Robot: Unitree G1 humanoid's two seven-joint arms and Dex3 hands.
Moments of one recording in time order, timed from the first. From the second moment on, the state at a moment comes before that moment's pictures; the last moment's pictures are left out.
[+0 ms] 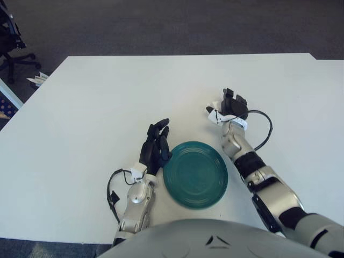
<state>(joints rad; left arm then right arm) 0.30 -0.10 -0.23 -0.01 -0.07 -0.06 0.03 -0.42 -0.07 0.43 0.36 -0.83 0.65 -0.28</state>
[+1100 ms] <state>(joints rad) 0.26 -0.10 -0.23 0.05 -0.07 -0.11 0.03 -0.47 -0.13 0.49 0.35 -0.89 0.70 -0.12</state>
